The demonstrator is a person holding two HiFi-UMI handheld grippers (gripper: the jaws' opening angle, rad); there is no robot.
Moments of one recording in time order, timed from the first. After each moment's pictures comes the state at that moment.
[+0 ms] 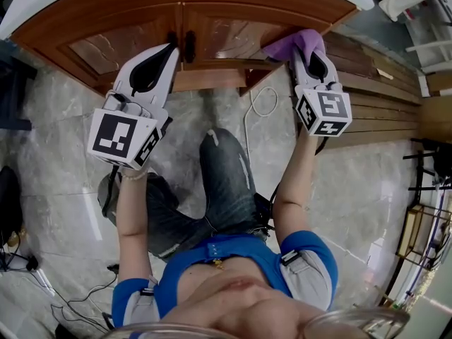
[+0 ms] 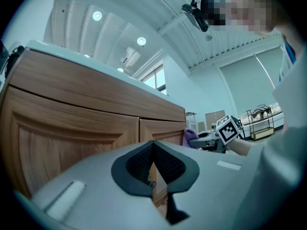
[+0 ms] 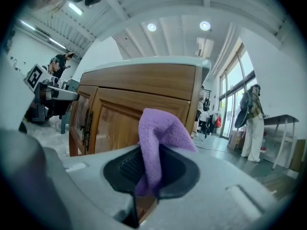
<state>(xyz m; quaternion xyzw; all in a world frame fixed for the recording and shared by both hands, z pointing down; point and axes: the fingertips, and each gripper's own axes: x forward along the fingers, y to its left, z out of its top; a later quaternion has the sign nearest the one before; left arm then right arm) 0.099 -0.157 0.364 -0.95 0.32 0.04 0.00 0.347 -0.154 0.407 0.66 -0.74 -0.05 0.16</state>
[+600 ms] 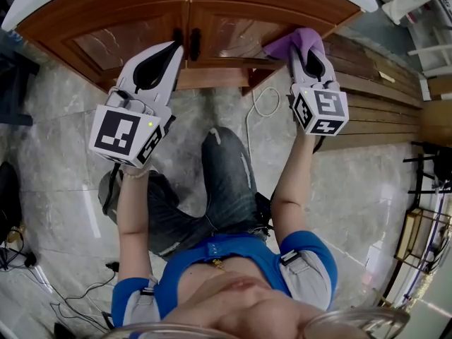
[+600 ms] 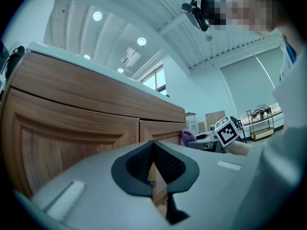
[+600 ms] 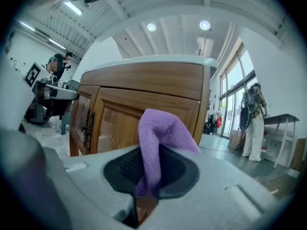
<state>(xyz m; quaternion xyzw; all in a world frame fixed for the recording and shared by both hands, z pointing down) 0.096 -0.156 0.363 -0.95 0.32 0.04 0.00 0.332 -0.160 0.411 0.66 -0.74 -0.05 0.16</state>
